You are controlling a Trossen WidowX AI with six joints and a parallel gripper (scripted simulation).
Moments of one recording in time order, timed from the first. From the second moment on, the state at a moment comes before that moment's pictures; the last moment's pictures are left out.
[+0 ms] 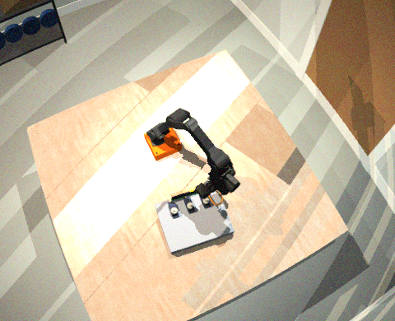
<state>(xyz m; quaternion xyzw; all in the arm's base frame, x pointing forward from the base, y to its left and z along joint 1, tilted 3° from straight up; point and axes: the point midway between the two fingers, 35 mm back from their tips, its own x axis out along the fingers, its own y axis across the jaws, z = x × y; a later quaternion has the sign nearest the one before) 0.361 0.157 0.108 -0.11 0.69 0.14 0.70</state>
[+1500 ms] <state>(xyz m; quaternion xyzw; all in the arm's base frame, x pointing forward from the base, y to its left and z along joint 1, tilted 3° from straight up) 0.304 0.104 0.111 -0.55 0.41 0.57 0.44</state>
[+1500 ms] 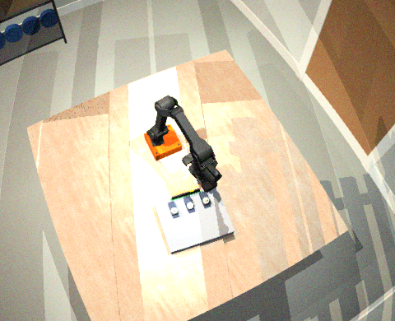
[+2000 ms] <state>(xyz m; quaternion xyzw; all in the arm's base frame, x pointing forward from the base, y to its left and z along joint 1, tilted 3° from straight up) 0.282 0.089 0.108 -0.64 0.26 0.66 0.30</state>
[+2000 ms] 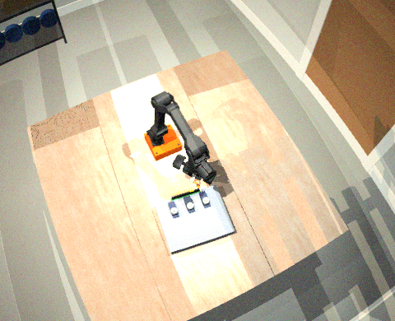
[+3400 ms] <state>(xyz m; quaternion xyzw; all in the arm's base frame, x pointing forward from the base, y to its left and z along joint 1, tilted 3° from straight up) 0.254 0.067 0.061 -0.71 -0.01 0.70 0.02</state>
